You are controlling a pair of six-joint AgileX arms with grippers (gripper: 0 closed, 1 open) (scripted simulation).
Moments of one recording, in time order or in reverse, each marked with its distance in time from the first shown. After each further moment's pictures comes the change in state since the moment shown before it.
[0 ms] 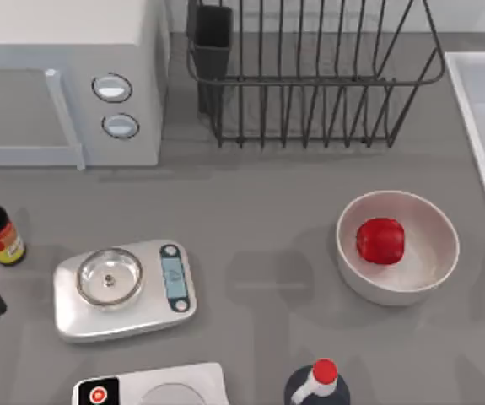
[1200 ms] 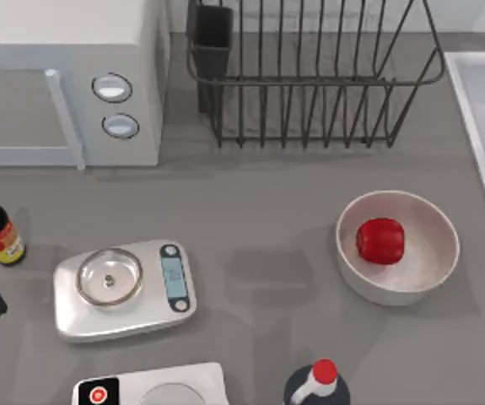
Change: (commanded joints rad) left arm 0.000 0.000 0.000 0.000 0.000 0.000; right arm -0.197 1.315 1.199 -0.640 -0.015 -0.185
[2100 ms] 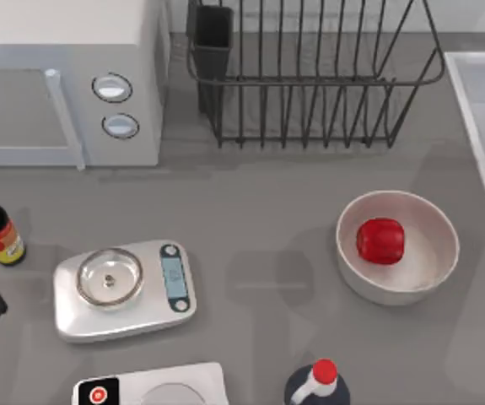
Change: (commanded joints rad) left arm 0.000 0.000 0.000 0.000 0.000 0.000; right arm -0.183 1.214 1.107 -0.591 -0.013 -0.170
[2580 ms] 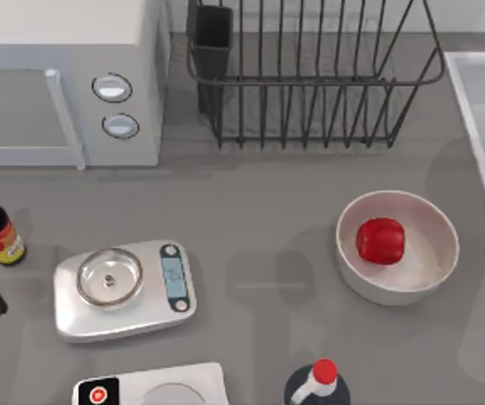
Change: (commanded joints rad) left arm 0.000 0.000 0.000 0.000 0.000 0.000; right arm -0.001 0.041 0.032 -0.014 0.000 -0.003
